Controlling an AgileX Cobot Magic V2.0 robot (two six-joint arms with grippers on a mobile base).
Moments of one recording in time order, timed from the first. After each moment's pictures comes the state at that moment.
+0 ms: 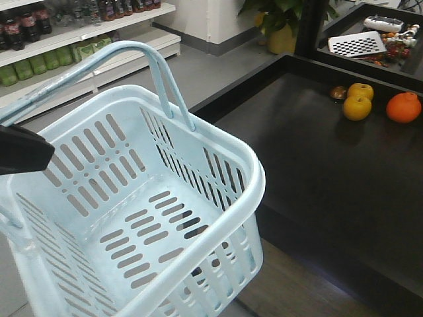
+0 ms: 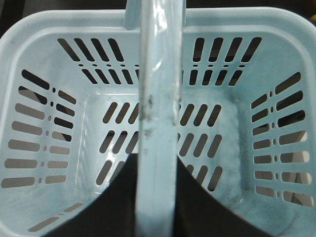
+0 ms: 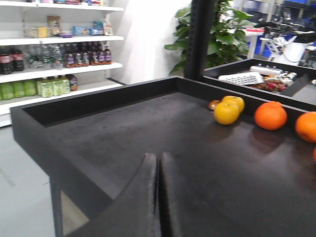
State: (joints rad) left arm -0.36 1.04 -1.42 -0.44 1.30 0.36; right arm 0.04 -0.01 0.03 0.00 0.12 -0.10
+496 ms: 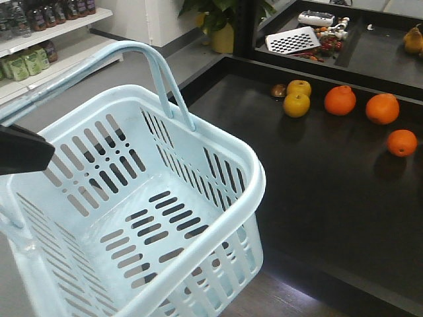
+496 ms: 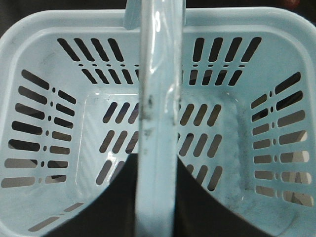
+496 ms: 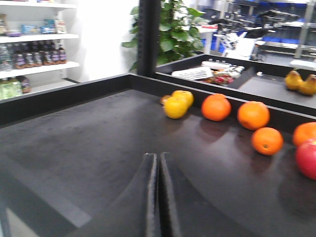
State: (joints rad) left arm -0.36 1.04 -1.42 -0.44 1.30 0.36; right arm 0.04 -0.01 0.03 0.00 0.12 -0.10
